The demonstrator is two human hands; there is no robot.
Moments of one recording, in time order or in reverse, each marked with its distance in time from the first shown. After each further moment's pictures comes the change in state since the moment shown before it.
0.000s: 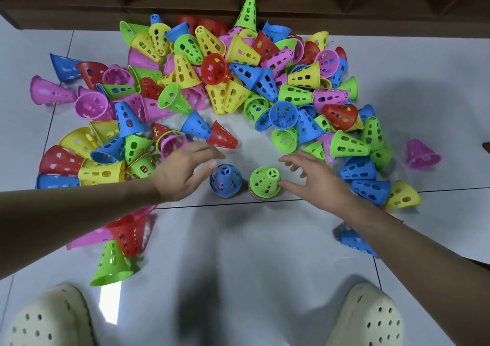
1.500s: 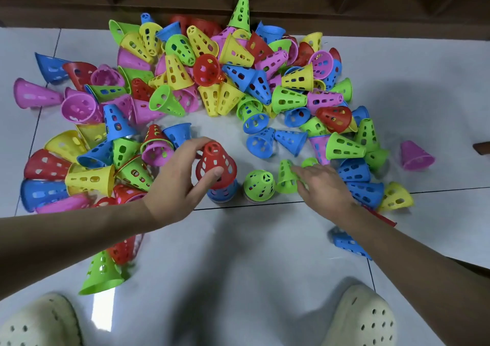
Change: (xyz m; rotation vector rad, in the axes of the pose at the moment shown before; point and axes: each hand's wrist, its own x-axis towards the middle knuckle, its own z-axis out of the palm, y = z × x) left_hand -0.007 0.050 0.000 -0.188 0.267 -0.199; right_hand -0.008 0.041 0.001 -0.614 0.021 -0.035
